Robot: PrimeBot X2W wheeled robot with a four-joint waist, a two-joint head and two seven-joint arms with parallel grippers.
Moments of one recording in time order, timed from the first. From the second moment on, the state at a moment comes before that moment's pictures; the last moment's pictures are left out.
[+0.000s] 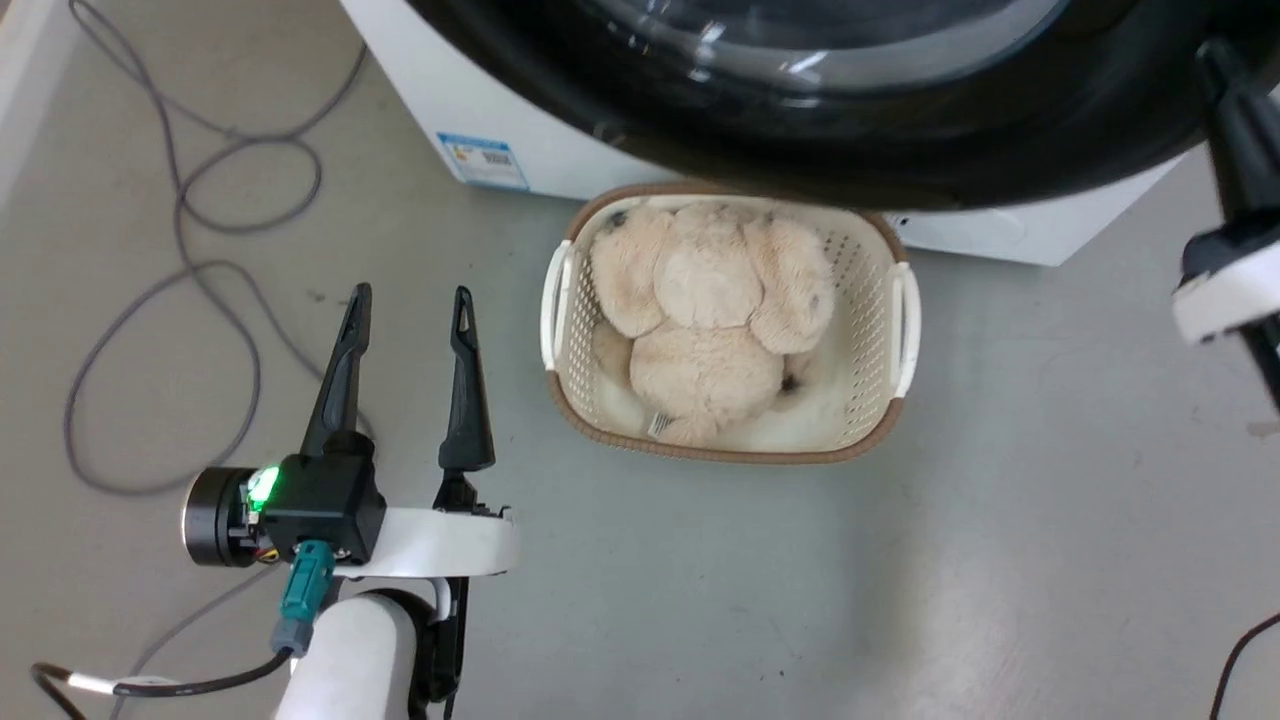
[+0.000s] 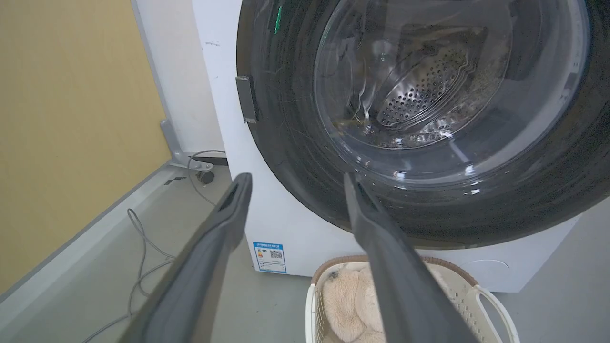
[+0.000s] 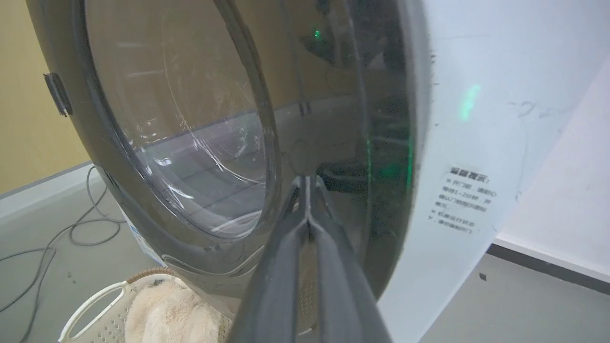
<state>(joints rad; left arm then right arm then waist) -0.23 0.05 -0.15 -0.03 -0.06 0.14 -0.26 -0.74 -0.45 0.18 0.45 0.34 0.13 -0.26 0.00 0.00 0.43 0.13</state>
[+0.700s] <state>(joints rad) -0.24 0.05 -0.14 -0.02 -0.07 0.16 -0.26 -0.86 -0.40 0.08 0.59 0.22 0.13 -0.26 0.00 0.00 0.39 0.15</state>
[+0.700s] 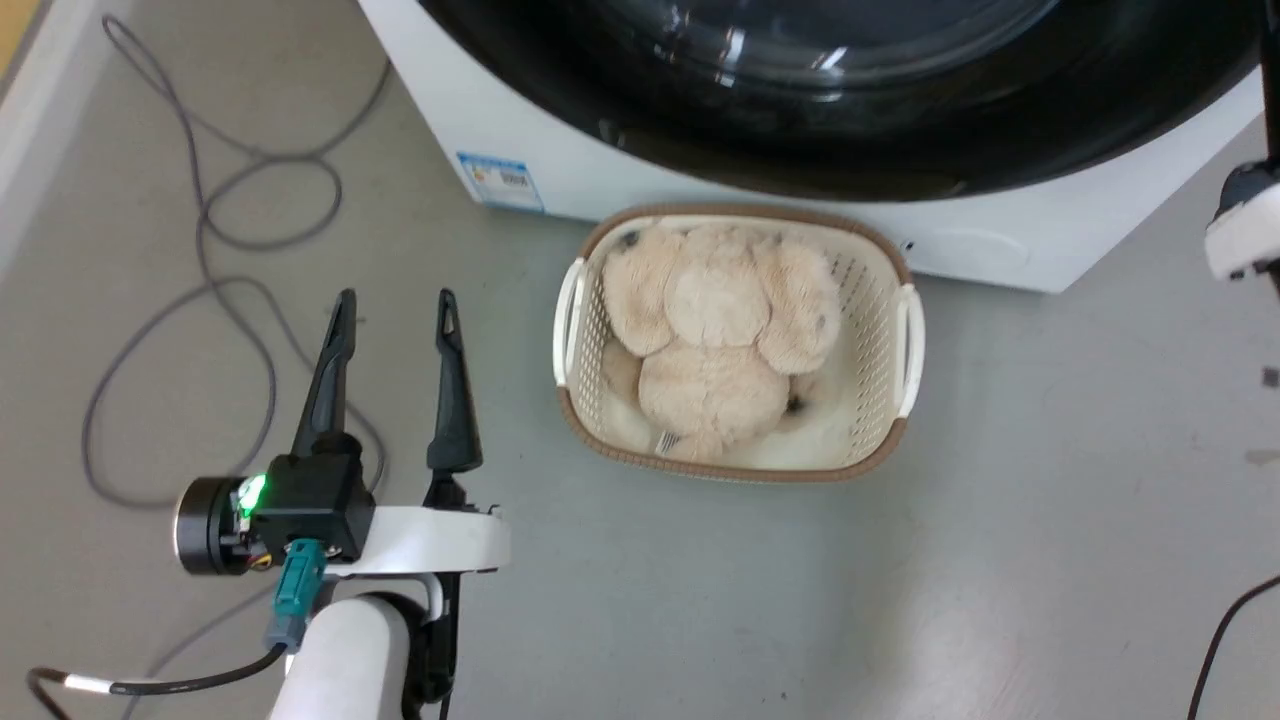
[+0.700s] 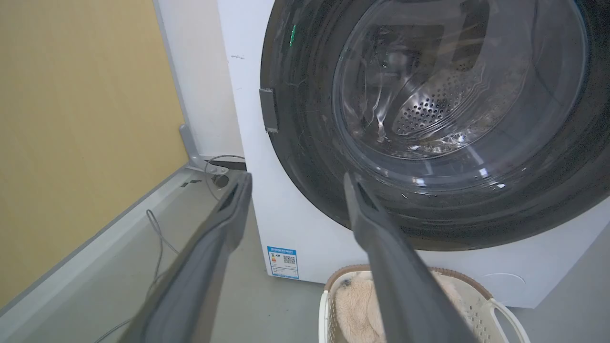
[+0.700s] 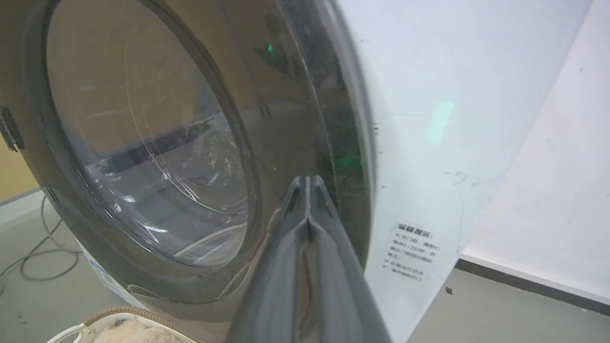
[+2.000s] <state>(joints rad) -0.02 0.06 -0.07 0.02 0.00 0.15 -0.26 -0.09 -0.06 -0.08 0.11 0.14 0.13 -0.26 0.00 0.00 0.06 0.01</state>
